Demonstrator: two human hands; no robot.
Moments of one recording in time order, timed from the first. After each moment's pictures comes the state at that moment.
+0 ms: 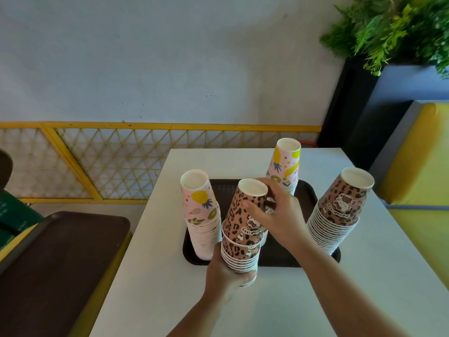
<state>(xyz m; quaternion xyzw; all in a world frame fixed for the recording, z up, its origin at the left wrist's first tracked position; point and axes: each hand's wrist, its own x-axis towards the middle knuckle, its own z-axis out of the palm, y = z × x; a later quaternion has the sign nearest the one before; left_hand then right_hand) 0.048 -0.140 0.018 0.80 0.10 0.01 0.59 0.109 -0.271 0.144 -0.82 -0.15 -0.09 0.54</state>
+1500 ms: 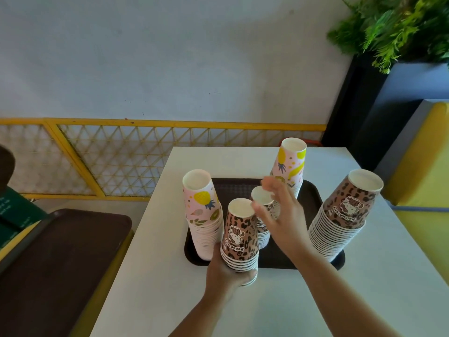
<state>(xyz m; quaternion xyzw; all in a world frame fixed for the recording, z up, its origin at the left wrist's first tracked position) 0.050 -0.139 0.019 0.77 0.14 0.00 0.62 0.116 -0.272 0.123 -0.85 -0.14 -0.13 0.49</state>
